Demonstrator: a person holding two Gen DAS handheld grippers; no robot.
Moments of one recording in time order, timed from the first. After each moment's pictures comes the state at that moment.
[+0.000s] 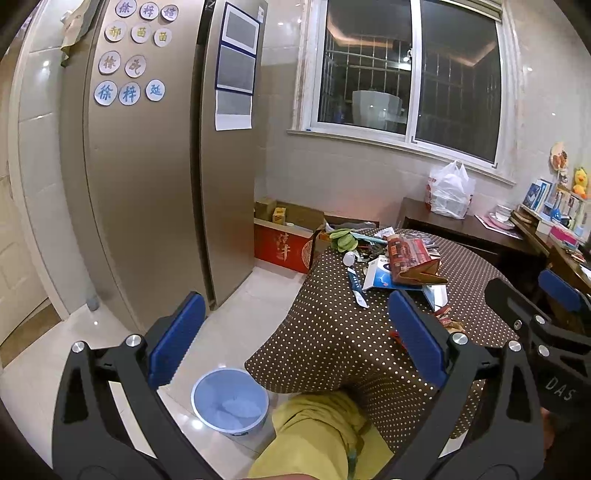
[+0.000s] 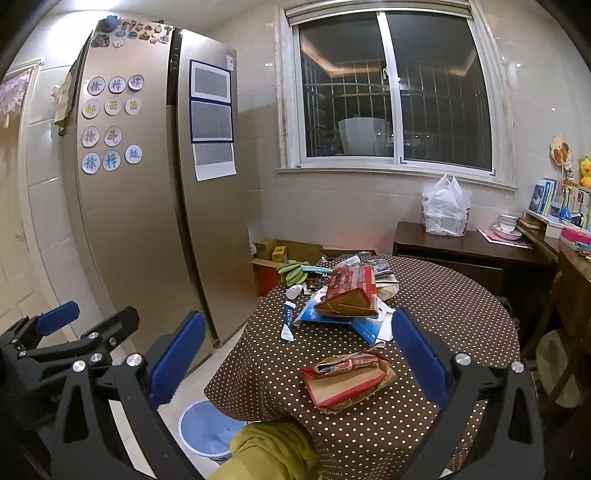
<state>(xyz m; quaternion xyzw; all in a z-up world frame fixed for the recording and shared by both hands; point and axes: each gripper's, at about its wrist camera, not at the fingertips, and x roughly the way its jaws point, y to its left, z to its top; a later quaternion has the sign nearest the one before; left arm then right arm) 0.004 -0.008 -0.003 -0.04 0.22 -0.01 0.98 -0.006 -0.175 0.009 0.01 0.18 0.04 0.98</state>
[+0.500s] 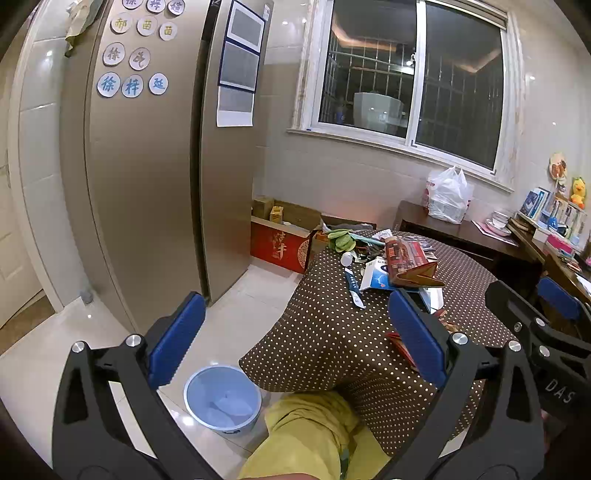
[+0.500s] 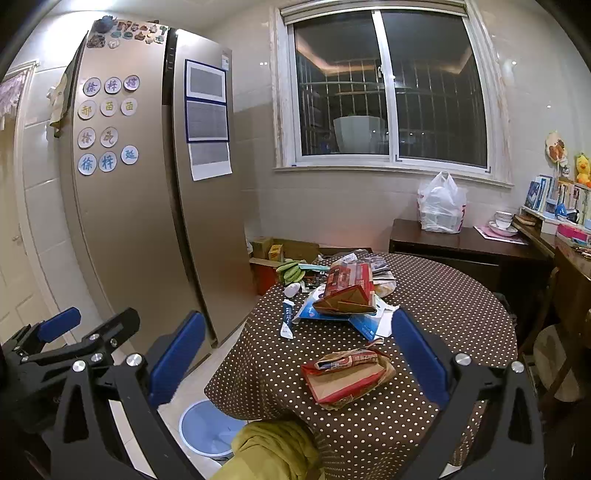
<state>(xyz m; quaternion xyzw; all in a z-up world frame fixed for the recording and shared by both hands) 0.003 -0.001 -0.003 -0.05 0.22 -0.01 0.97 -0.012 -0.169 0.013 0.01 0.18 0.02 0.98</state>
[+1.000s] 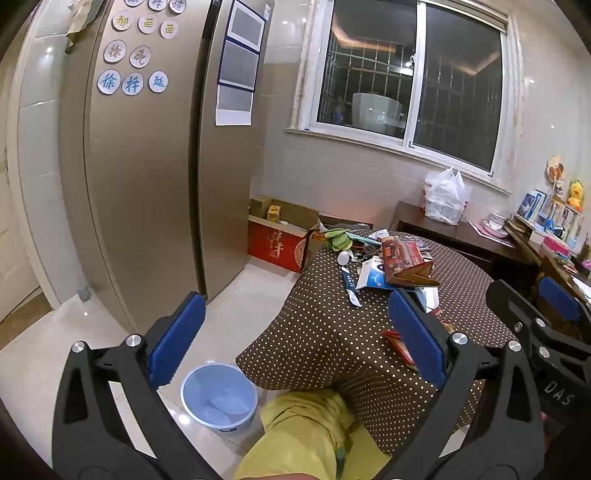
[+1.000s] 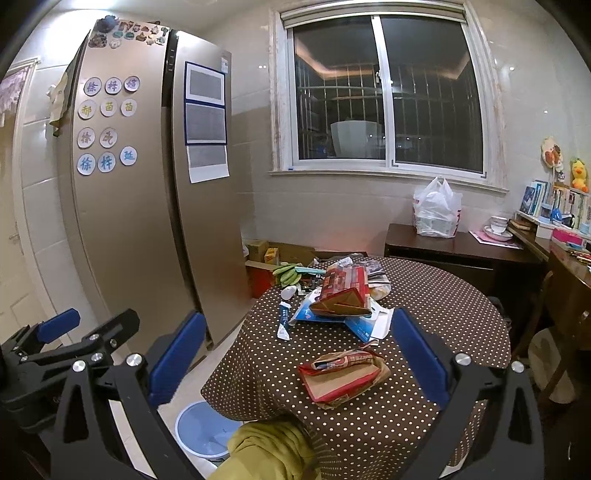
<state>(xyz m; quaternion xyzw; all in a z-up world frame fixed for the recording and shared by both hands) 0.001 0.000 -0.005 -0.06 0.22 -0.02 0.97 -0.018 -0.168 0.014 0.01 0.18 0.02 0.98</state>
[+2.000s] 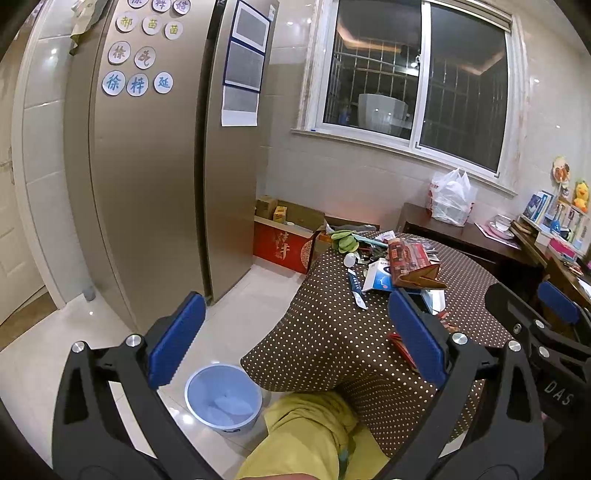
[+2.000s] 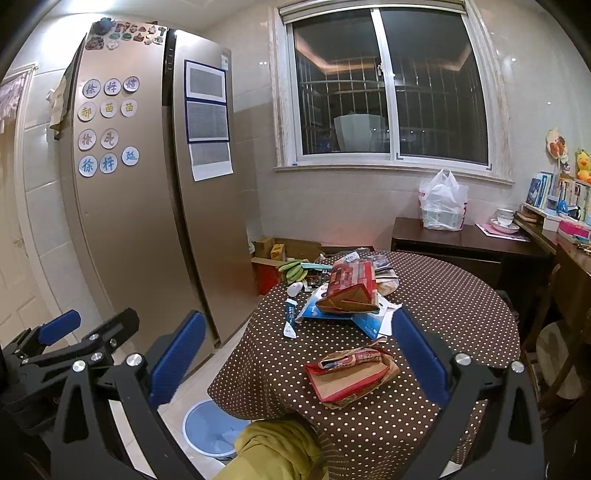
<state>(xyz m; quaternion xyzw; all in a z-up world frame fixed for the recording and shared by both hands) 0.003 0.002 -0.005 -0.06 0.22 0.00 0.97 -0.008 -0.170 0.011 0.02 0.19 0.03 0.98</state>
